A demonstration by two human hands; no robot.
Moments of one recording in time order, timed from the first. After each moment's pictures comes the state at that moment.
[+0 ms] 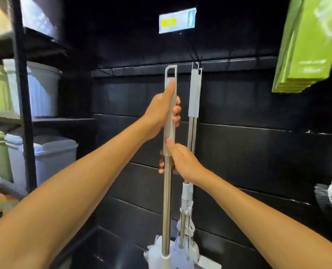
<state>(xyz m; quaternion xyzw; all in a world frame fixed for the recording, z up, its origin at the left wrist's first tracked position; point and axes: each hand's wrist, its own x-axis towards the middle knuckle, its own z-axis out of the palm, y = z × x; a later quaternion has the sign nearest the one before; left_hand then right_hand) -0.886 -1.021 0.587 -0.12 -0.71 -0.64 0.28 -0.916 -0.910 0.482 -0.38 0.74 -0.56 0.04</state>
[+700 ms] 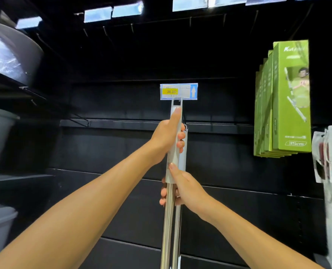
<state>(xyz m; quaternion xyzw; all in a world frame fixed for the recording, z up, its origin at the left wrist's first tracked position) -0.956 -1.050 0.693 -0.22 -0.69 -0.64 0.27 -0.963 -0.945 0.589 -0.32 0.76 -0.57 -0.02</state>
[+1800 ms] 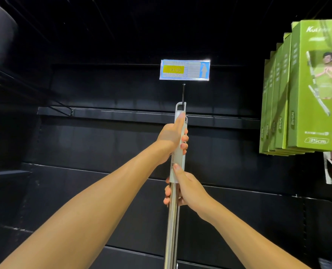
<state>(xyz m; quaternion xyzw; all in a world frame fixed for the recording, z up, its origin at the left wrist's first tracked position) -1.067 -1.054 0.689 -0.18 -0.69 -0.66 0.23 -1.050 -0.955 0.582 -0.25 0.77 -0.58 -0.04</state>
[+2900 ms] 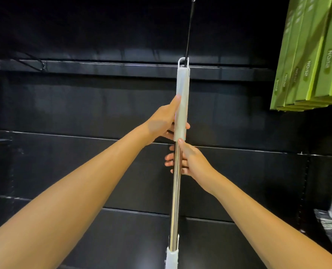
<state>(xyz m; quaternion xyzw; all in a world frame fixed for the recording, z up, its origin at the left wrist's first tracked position) -1.122 -1.088 0.629 -0.23 -0.79 -0.55 0.13 -1.131 -0.956 0.537 -0.18 0.72 -0.67 -0.03</state>
